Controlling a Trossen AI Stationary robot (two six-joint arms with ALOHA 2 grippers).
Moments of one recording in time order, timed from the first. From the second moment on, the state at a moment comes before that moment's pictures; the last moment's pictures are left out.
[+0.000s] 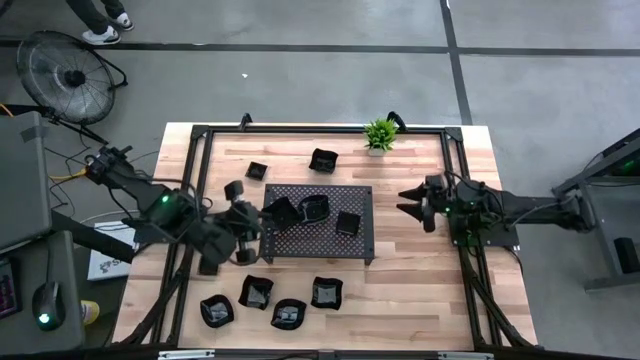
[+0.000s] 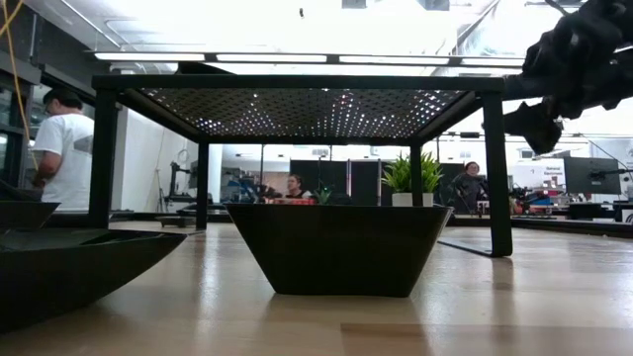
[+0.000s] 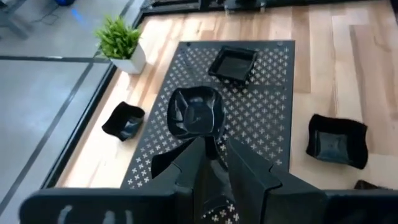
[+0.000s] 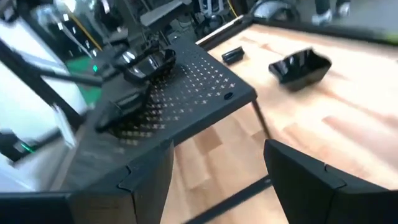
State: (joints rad) left arm -0.57 1.27 1.44 -1.03 -0.74 -0.45; right arm -0.09 0.26 0.14 -0.09 0.06 0.50
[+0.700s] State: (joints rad) left arm -0.53 1.27 1.44 -0.86 -0.83 -0.36; right arm -0.10 0.26 0.14 -0.09 0.15 0.24
